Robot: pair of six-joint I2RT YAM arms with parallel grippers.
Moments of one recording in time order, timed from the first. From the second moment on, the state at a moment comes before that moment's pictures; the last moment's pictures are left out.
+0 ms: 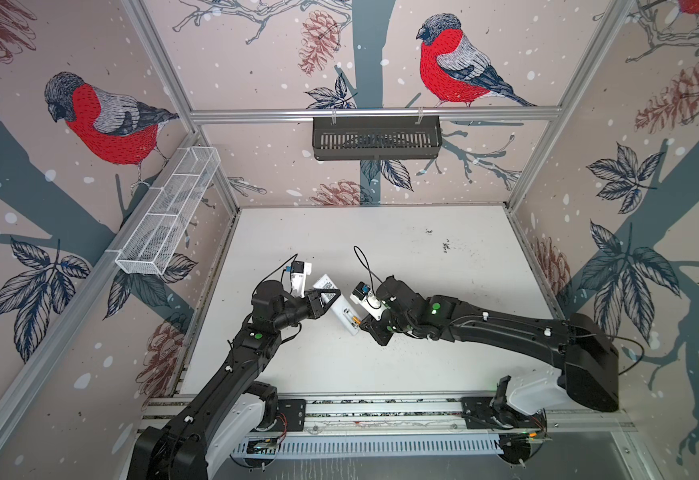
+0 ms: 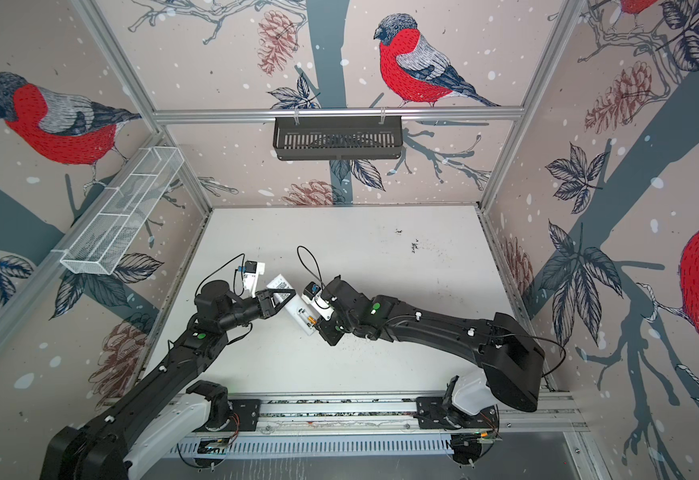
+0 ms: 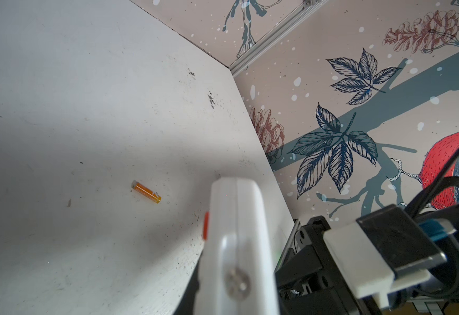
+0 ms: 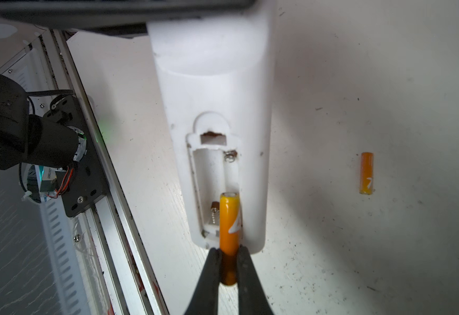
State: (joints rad) left arm -0.26 0.87 0.38 0.18 0.73 -0.71; right arm 1.07 1.48 1.02 -0.37 -0.15 0.16
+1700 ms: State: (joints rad) left arm -0.11 0.99 0.25 0.37 0.80 -0.92; right arm 1.11 1.62 1.19 -0.51 -0.02 0.21
